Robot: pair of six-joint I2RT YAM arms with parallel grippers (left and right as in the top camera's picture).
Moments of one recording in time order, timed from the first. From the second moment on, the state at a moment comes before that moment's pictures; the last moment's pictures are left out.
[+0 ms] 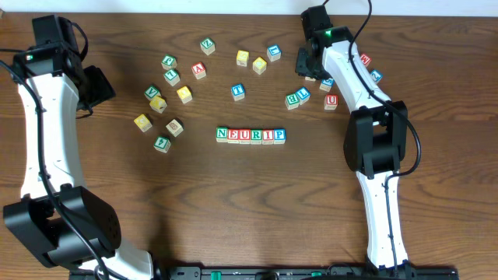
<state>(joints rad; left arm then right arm) 0.27 1.77 1.69 -1.16 -0.17 -0.30 0.25 2.56 2.30 -0.97 0.13 0.44</state>
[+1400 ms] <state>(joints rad) 0.27 1.77 1.69 -1.16 -0.17 -0.30 0.25 2.21 2.30 -1.41 -0.02 0.33</state>
